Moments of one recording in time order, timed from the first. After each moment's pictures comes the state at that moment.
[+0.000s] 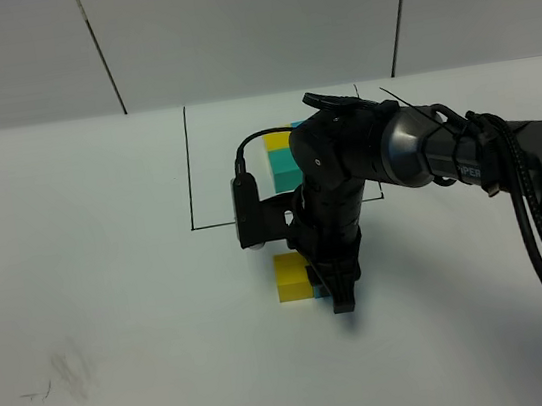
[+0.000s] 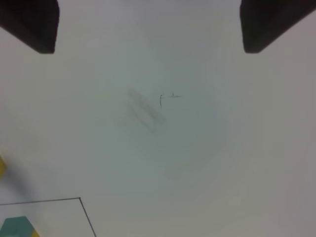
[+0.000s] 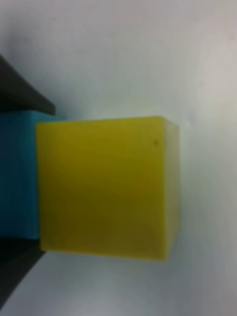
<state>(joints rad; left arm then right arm) 0.01 0.00 -0.51 -0.07 1.07 0.09 0.62 2.22 -1.62 0.01 0.90 -0.94</state>
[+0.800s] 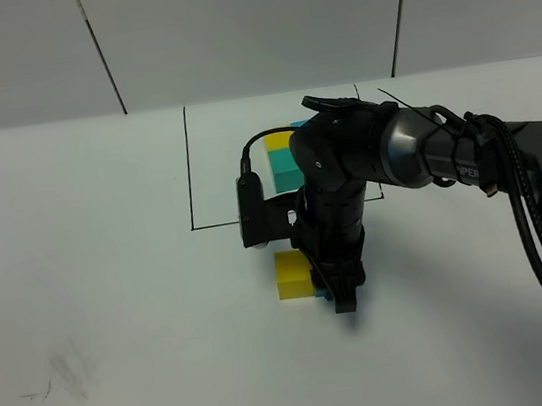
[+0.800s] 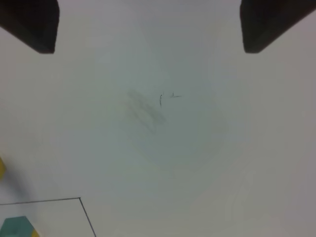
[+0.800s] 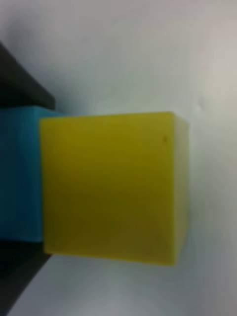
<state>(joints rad) 0.01 0.00 -0.51 -0.07 1.07 0.09 0.62 2.23 -1.62 -0.02 0.91 -0.91</state>
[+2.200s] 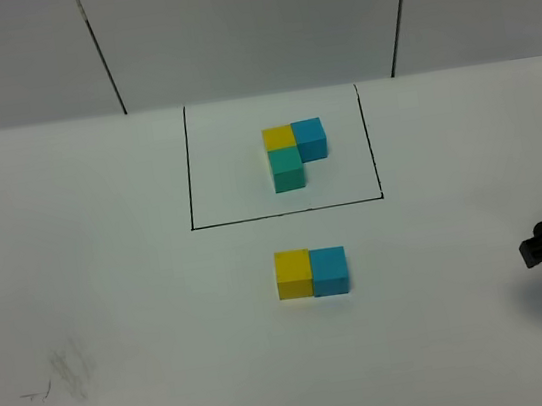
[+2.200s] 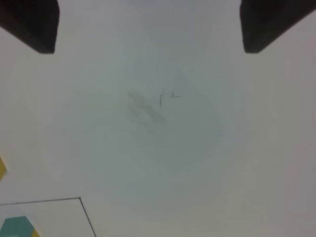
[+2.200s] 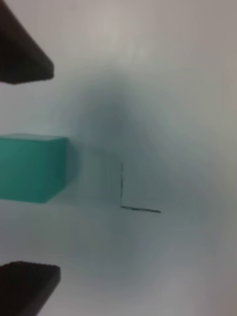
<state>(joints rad) 0.01 0.00 -0.51 -0.07 1.07 0.09 0.17 1.51 -0.84 -0.24 0.72 0.24</state>
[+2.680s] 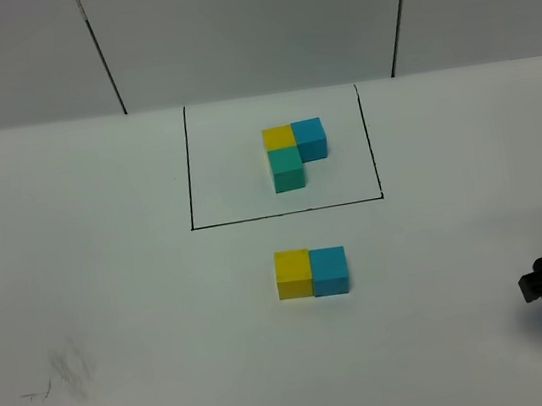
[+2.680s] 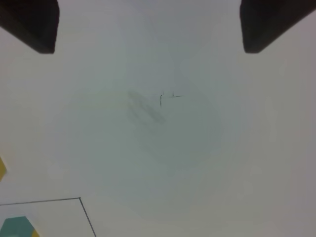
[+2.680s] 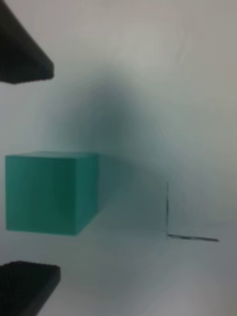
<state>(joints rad) 0.01 0.00 -0.51 -0.07 1.07 0.09 0.16 1.51 -0.71 -0.18 0.62 0.25</state>
